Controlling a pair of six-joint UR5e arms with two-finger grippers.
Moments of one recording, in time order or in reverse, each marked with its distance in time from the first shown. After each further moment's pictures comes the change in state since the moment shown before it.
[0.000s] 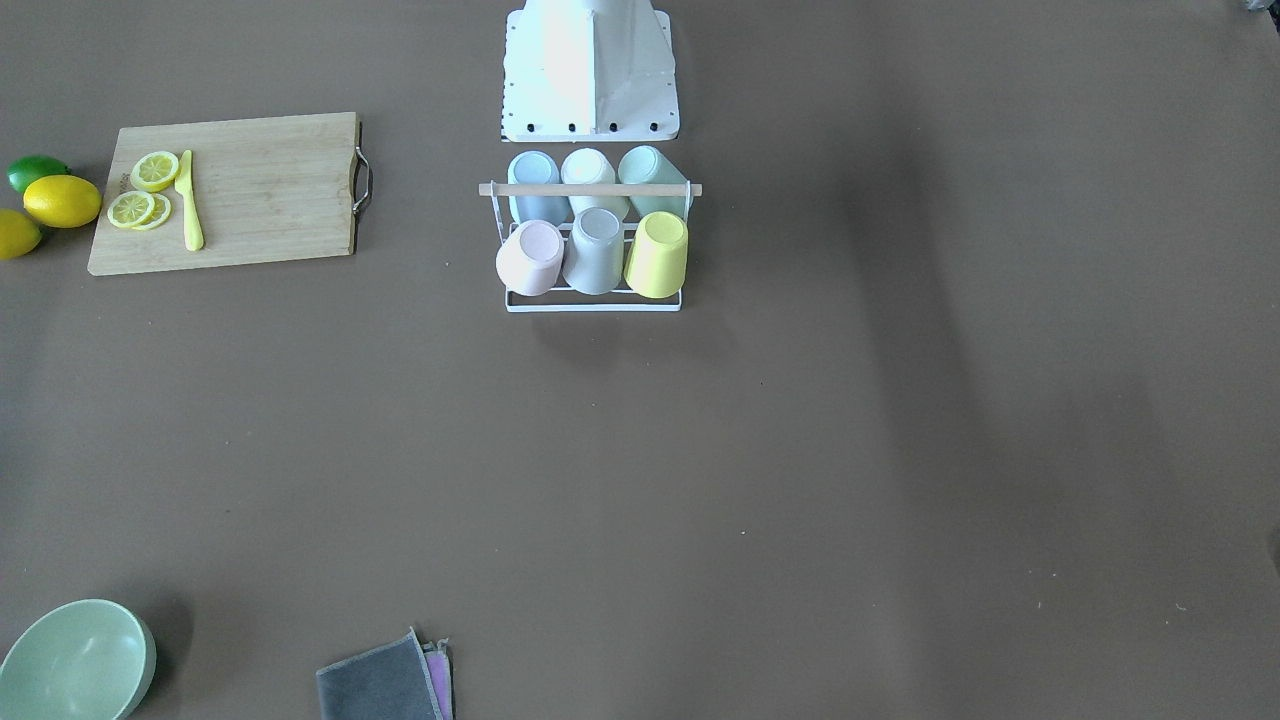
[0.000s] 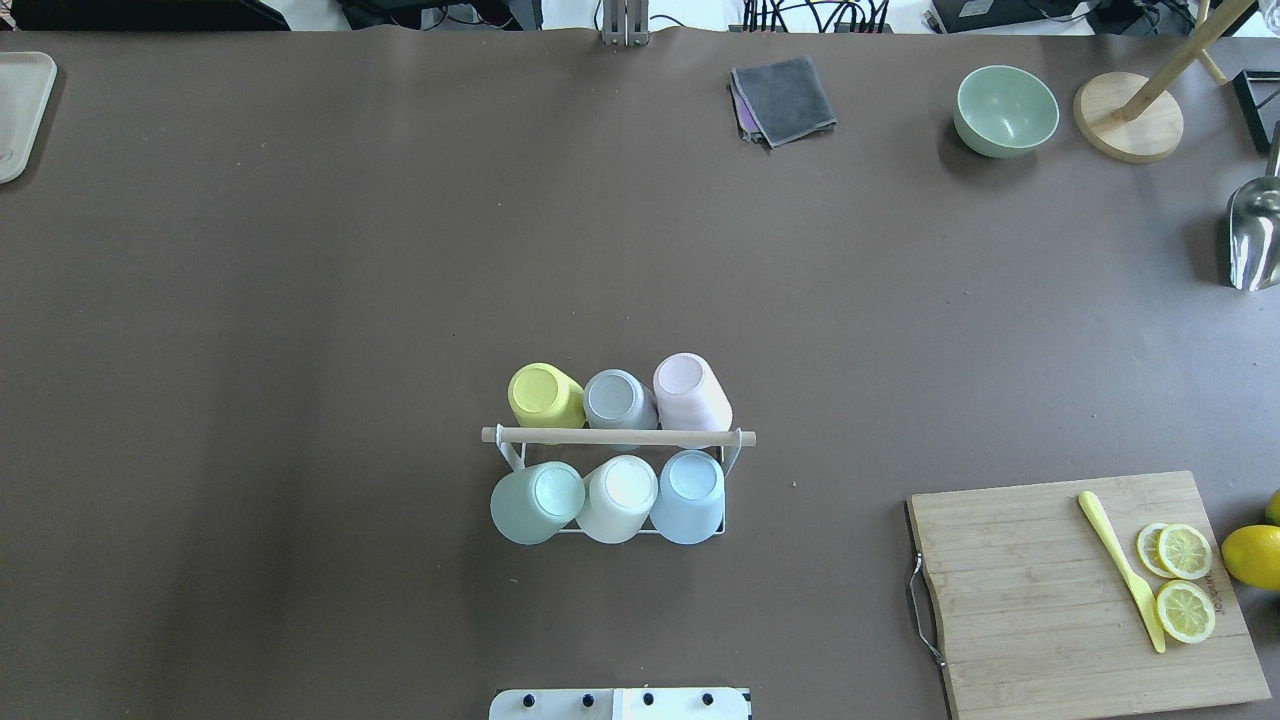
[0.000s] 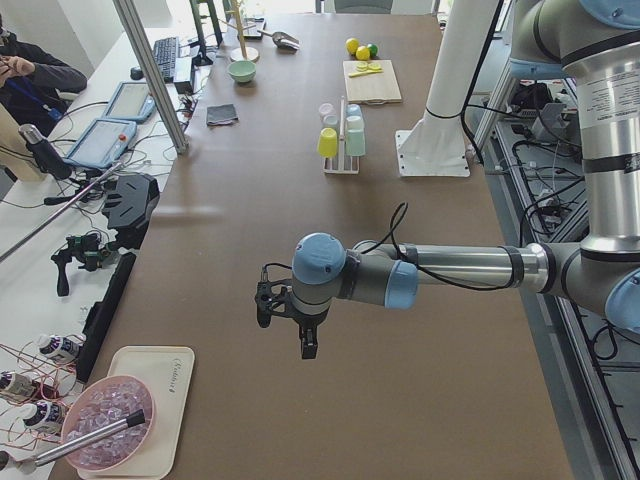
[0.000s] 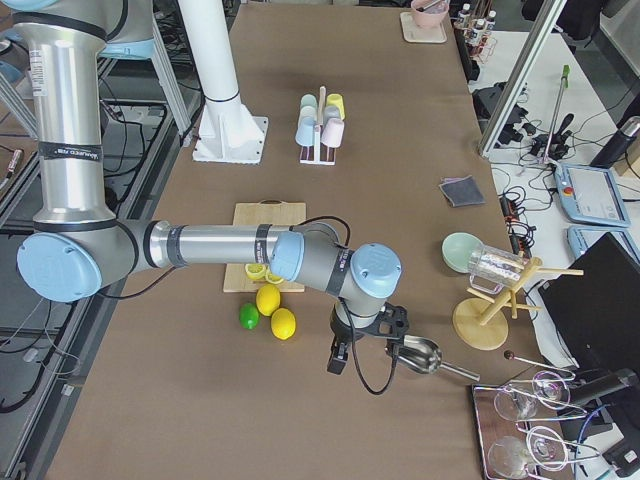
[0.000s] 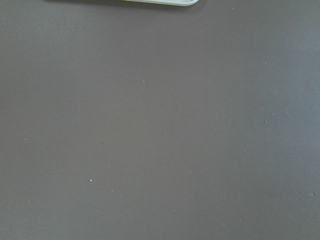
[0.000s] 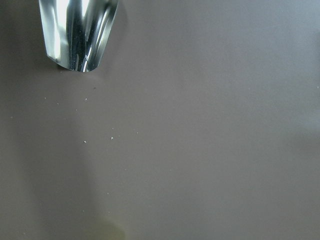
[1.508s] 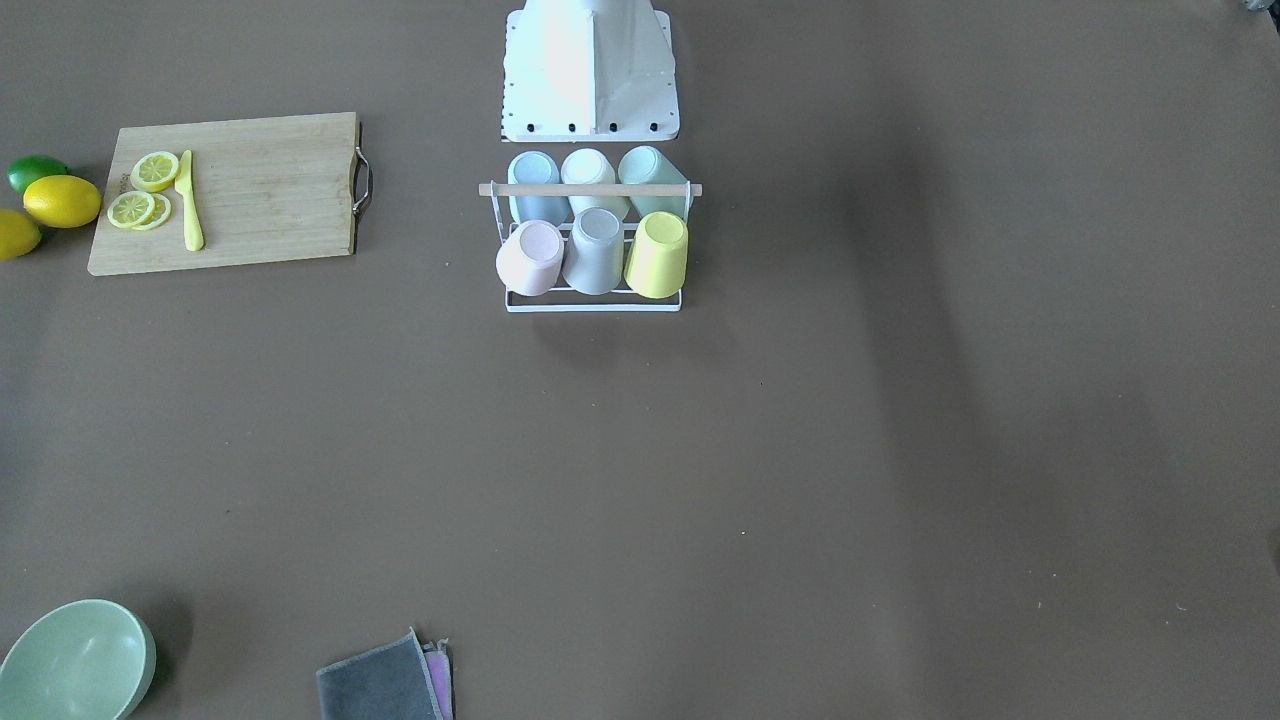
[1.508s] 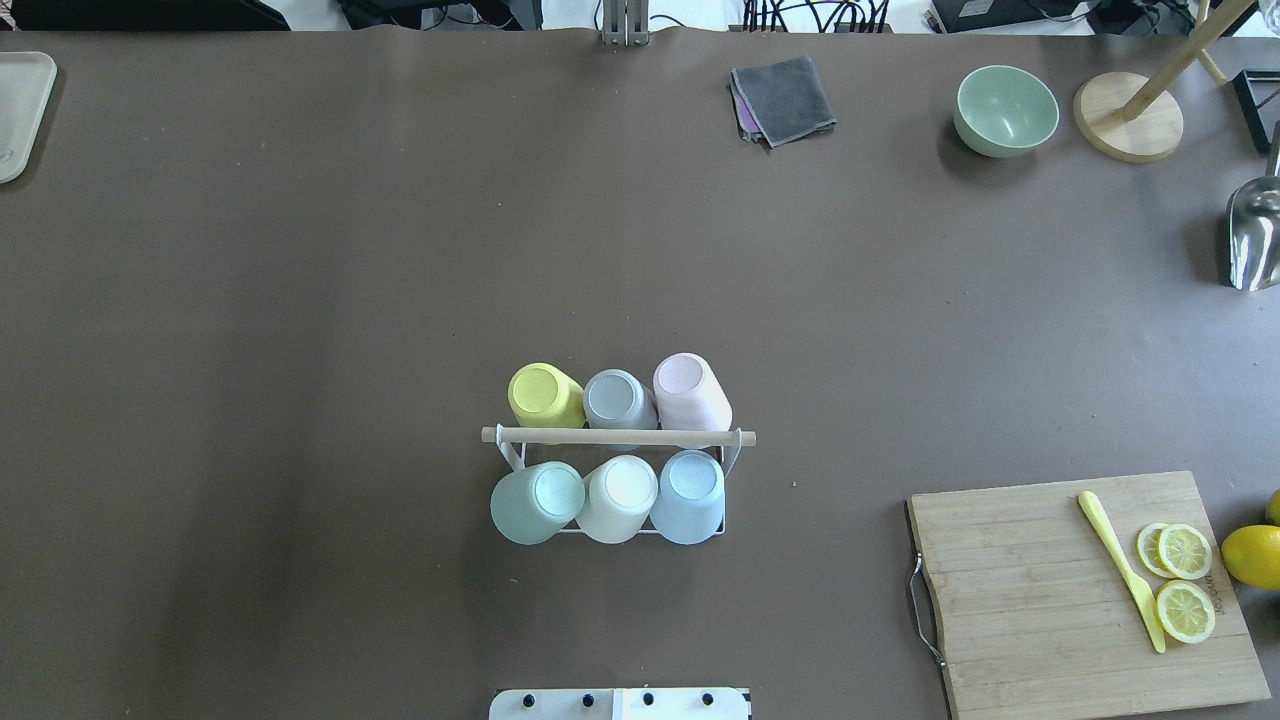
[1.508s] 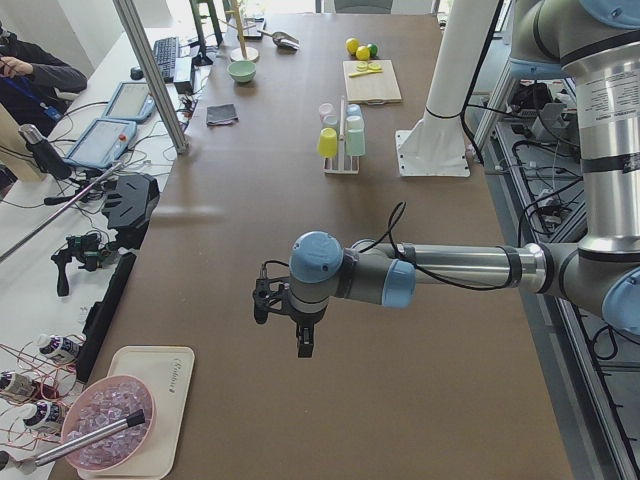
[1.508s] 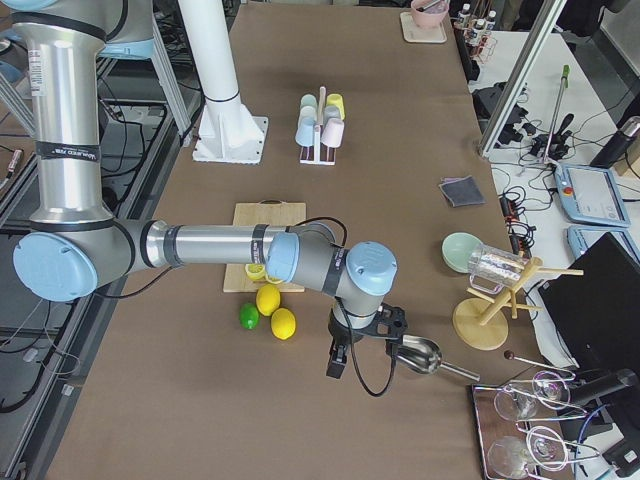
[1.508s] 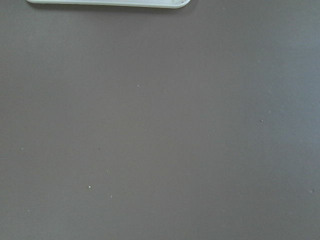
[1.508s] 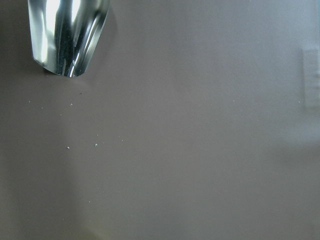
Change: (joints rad) left arm 0.001 -0.012 0.002 -0.002 -0.002 0.009; right arm 0.000 -0.018 0.003 0.070 -0.047 -0.005
